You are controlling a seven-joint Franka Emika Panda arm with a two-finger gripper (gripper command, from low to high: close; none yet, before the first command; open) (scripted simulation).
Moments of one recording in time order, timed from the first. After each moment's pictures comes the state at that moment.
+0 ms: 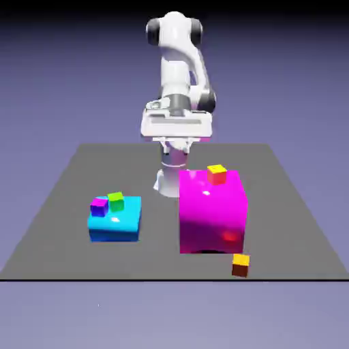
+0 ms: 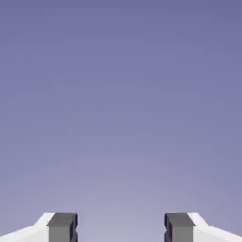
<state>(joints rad) 0.02 -0.53 0.00 -2.78 0.01 3.01 0.76</state>
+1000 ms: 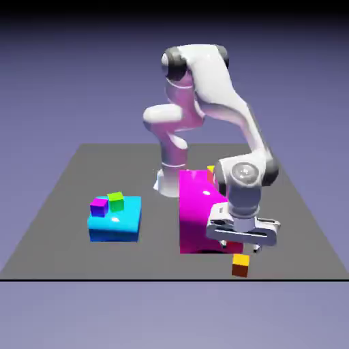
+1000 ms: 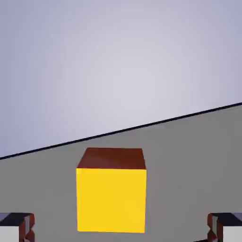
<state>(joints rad) 0.33 0.50 0.01 -2.00 0.17 2.30 1.25</state>
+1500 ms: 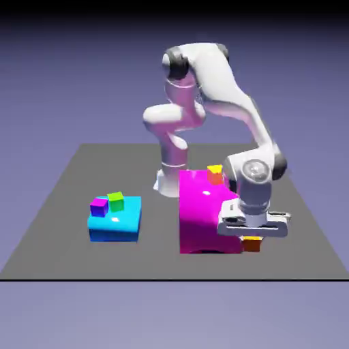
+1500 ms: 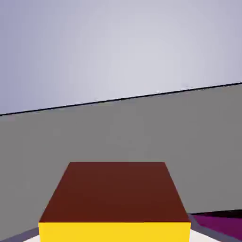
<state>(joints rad) 0.28 0.33 0.16 -2.09 0.19 2.23 1.04</state>
